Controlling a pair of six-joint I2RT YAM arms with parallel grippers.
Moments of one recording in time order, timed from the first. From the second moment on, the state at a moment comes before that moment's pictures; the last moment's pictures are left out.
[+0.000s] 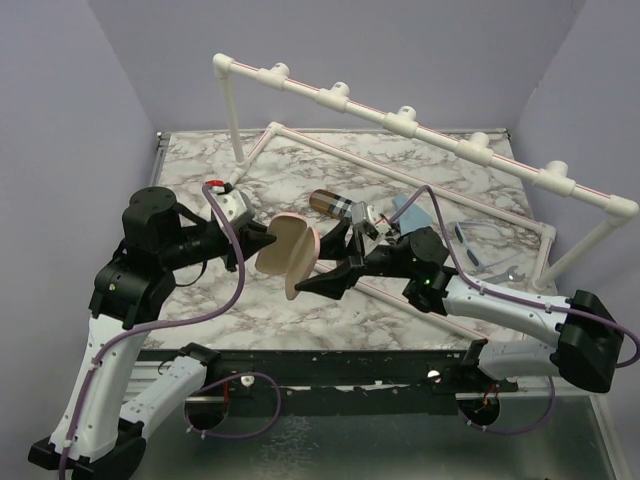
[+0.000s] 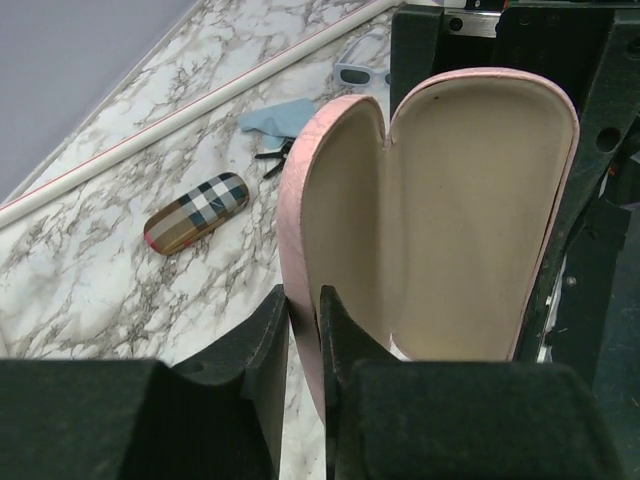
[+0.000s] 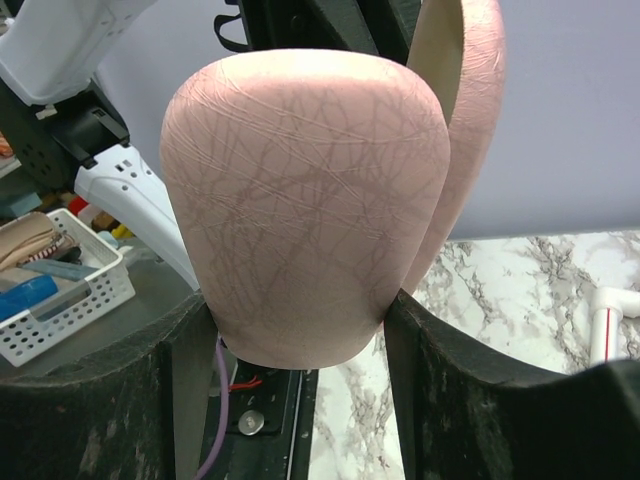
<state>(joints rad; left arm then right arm) -0.35 0.82 1.28 -0.76 0.74 0.30 0.98 1.24 0.76 0.81 -0.61 0.29</state>
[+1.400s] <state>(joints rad) -0.35 0.67 0.56 -0.59 0.00 1.10 0.80 1.01 0.61 0.19 0.07 0.23</state>
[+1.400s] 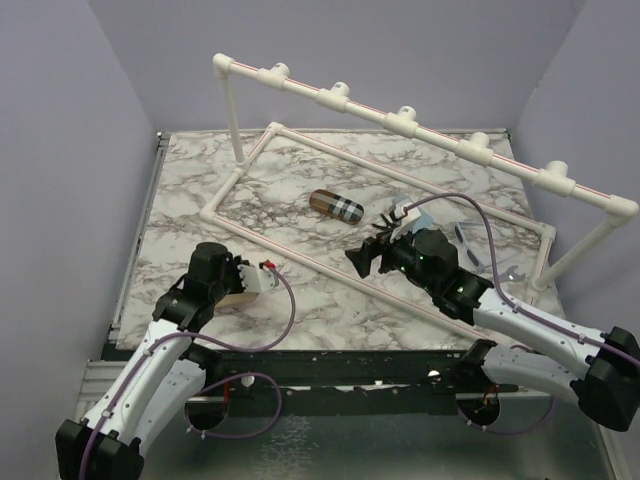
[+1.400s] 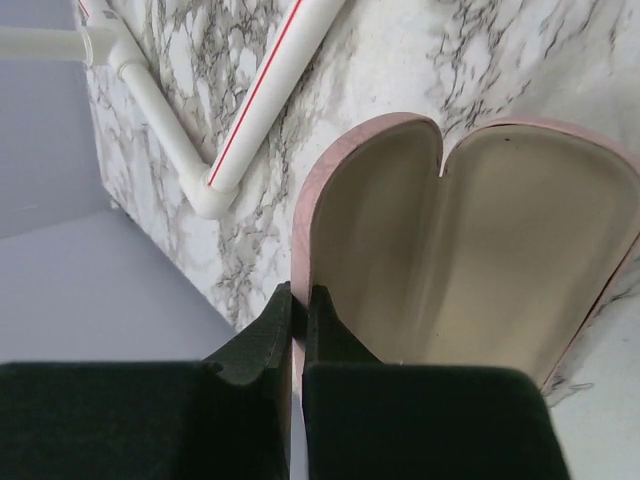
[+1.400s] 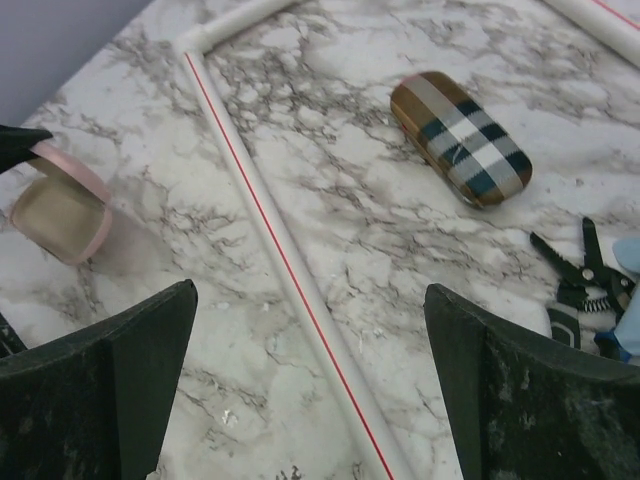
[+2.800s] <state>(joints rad) -0.46 1.02 0.44 -0.21 -0.20 1.18 0.63 1.11 0.54 0.16 0.18 0.21</state>
